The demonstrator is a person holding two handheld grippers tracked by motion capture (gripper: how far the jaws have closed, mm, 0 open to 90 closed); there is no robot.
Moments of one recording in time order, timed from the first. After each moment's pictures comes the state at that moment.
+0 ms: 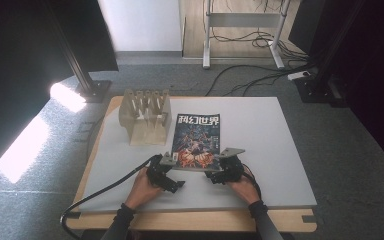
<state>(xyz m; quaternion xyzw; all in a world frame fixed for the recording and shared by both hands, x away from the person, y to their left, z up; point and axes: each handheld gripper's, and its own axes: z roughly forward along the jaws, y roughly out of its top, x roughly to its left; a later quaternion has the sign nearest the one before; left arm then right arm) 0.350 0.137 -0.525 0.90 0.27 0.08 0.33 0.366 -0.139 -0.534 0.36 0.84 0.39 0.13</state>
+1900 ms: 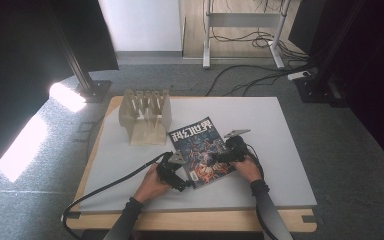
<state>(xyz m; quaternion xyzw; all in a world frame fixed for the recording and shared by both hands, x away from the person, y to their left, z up) 0.369 0.108 -0.528 0.91 0.21 0.06 0.35 0.435 -0.161 -0.526 0.41 0.82 0.37 0.11</state>
